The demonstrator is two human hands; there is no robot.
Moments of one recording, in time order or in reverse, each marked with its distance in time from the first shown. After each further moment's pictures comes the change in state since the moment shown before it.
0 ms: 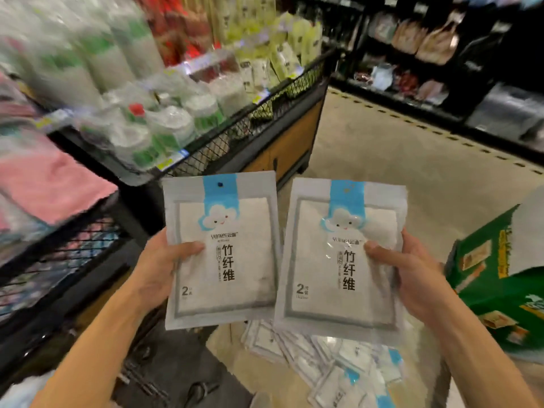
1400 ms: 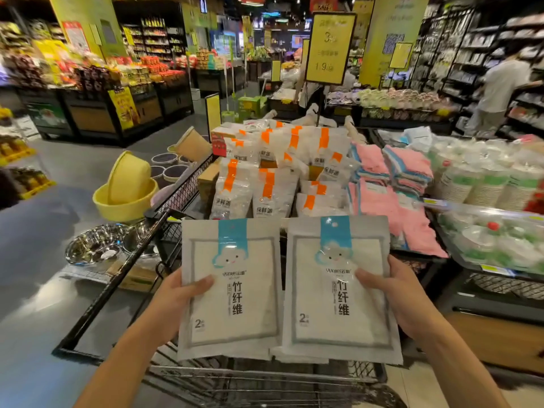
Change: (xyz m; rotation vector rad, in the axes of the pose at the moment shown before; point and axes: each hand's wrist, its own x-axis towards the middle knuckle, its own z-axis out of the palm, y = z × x) left_hand -0.641 -0.046 -0.187 -0.303 1.020 0.386; right_hand -0.336 0.034 0.376 -0.332 -1.162 -0.023
